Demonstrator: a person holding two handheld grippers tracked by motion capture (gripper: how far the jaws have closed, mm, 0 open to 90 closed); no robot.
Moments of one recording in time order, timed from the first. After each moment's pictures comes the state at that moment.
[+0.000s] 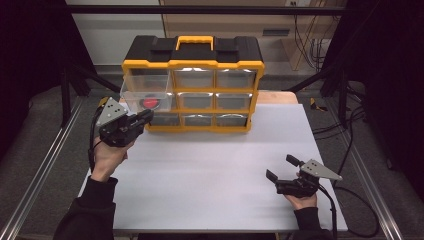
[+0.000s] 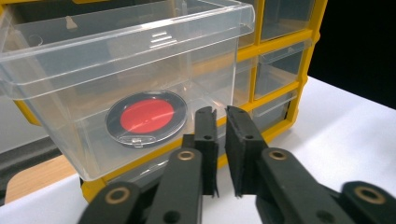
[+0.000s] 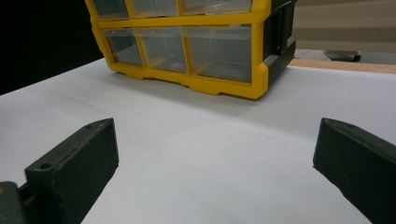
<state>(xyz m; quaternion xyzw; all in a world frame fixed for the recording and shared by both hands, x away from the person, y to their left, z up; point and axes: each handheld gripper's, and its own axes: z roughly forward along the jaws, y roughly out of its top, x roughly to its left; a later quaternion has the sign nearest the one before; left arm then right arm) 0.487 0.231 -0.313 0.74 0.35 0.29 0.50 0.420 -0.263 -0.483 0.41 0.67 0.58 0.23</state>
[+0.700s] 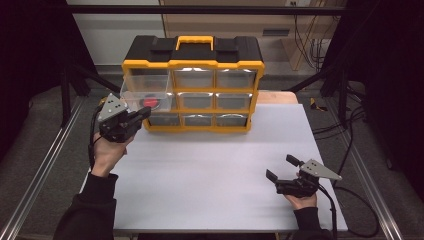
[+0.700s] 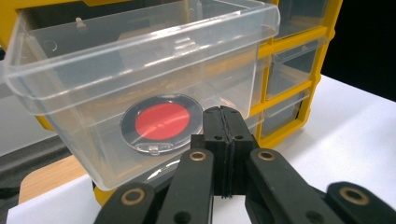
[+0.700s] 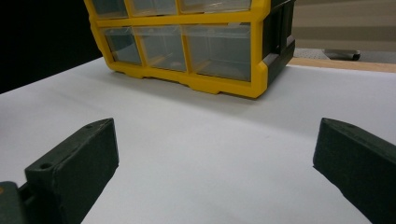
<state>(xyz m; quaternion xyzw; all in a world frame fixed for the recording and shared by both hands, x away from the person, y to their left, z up) 0.498 0.233 -0.310 0.74 0.35 0.30 0.50 0.420 -0.263 -0.483 0.41 0.67 0.57 0.23</state>
